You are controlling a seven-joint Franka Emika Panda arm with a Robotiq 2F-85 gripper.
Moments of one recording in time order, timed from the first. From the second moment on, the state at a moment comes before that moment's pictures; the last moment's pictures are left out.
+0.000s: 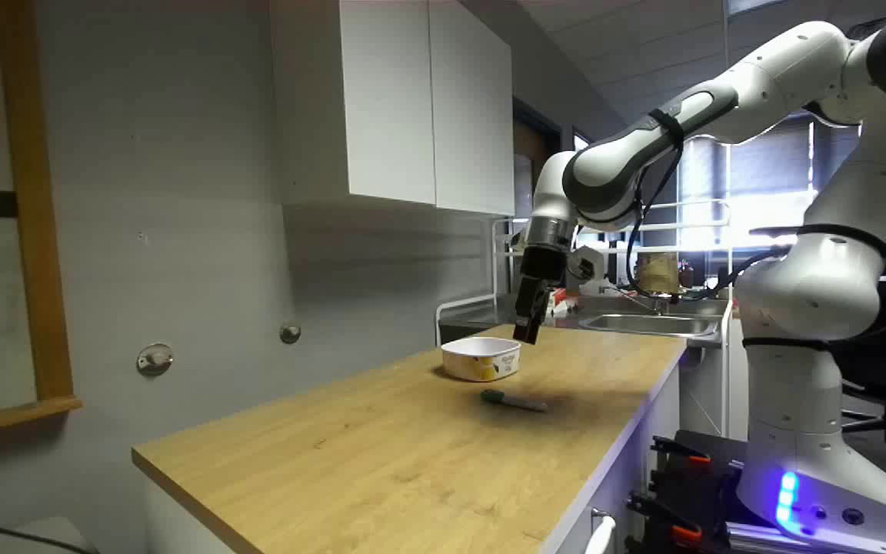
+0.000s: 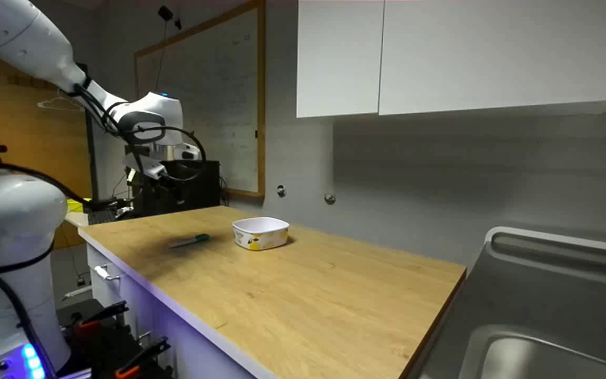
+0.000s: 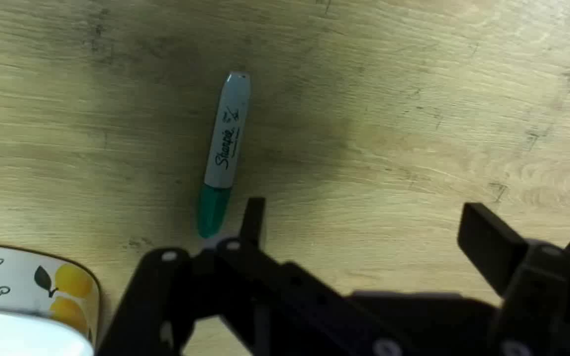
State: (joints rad) arm 0.30 -0.58 -0.01 -2.74 0.35 2.35 -0.17
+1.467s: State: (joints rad) arm 0.28 -0.57 -0.01 -2.73 0.35 2.35 -0.17
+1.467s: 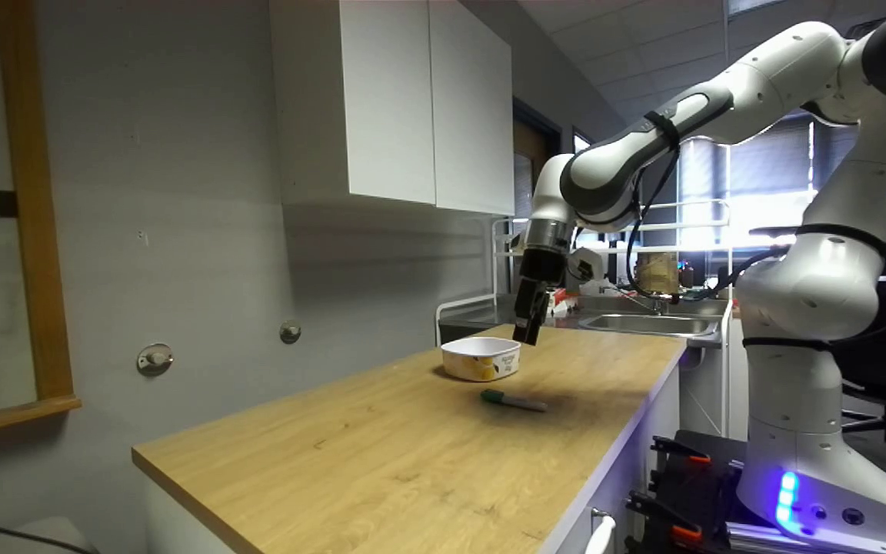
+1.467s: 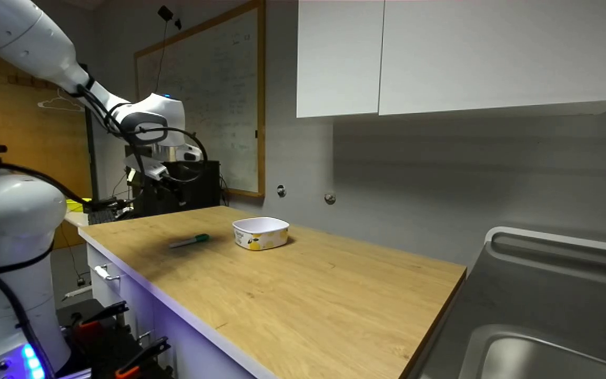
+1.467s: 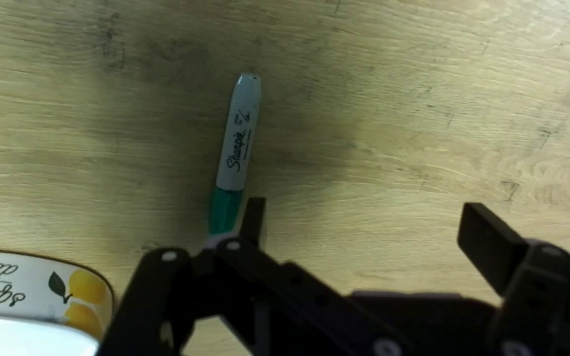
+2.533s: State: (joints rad) arm 0.21 -0.32 0.05 -2.73 0.26 2.41 -0.13
